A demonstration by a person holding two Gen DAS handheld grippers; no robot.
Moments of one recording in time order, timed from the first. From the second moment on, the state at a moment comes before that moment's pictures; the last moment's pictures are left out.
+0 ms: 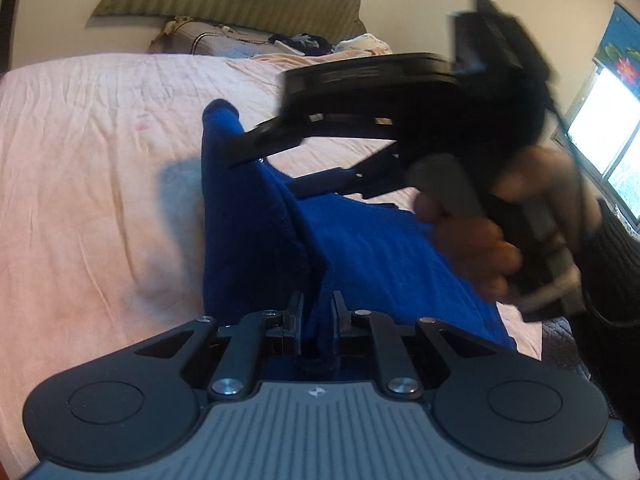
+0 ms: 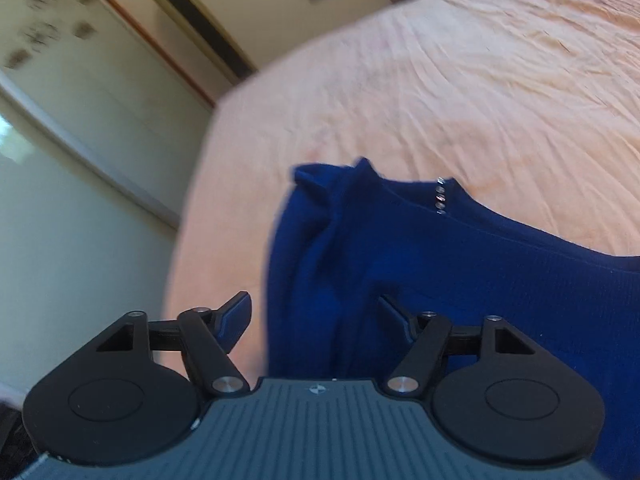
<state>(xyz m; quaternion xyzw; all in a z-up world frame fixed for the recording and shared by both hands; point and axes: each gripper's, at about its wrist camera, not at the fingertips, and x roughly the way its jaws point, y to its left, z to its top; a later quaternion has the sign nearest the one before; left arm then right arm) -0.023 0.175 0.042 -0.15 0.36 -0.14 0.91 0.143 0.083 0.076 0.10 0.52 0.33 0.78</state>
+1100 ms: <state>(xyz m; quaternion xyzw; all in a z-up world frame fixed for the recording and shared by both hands) -0.033 -0.019 0.022 -0.07 0.43 -0.45 0.78 0.080 -0.220 0.044 0.22 0.39 0.20 0.87</state>
